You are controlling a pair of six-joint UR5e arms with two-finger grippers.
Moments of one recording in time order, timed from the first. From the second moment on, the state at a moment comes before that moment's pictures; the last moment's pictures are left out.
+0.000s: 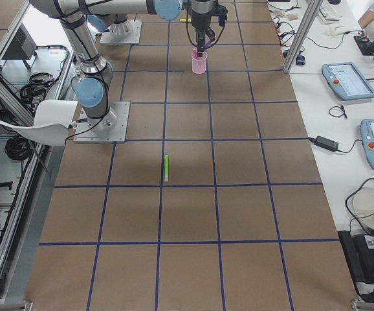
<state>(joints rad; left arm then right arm) -2.06 -1.90 -1.79 -0.68 1.99 -0.89 1.53 -1.61 1.58 -1.54 -1.55 -0.05</state>
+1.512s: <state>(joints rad) -2.02 -1.88 -1.72 -0.80 1.97 -0.62 1.53 -1.61 1.58 -1.54 -1.55 -0.04</state>
